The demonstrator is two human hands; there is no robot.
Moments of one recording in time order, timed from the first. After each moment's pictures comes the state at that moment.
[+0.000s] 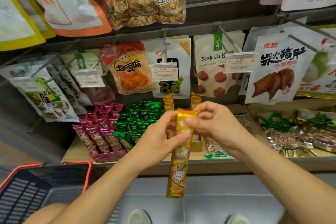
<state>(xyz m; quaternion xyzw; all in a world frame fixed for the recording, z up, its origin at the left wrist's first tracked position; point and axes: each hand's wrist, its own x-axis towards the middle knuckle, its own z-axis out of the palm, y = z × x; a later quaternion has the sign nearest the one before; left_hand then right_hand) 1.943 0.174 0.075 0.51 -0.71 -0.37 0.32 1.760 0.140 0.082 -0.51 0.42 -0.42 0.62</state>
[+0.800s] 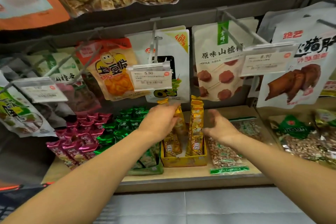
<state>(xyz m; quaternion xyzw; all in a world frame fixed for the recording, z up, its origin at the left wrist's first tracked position) 1.943 0.027 0.017 0.58 -0.81 -0.02 0.09 1.742 0.017 -0.037 -0.62 0.65 -0.19 0.39</state>
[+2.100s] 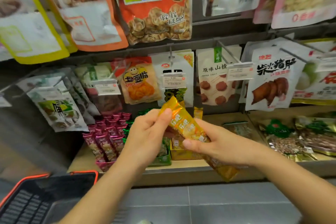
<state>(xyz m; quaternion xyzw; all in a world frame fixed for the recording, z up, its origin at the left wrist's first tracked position) 1.960 0.207 0.127 0.51 -0.61 -0.37 0.49 1.767 0.180 0.114 -0.76 0.36 -0.21 0.50</state>
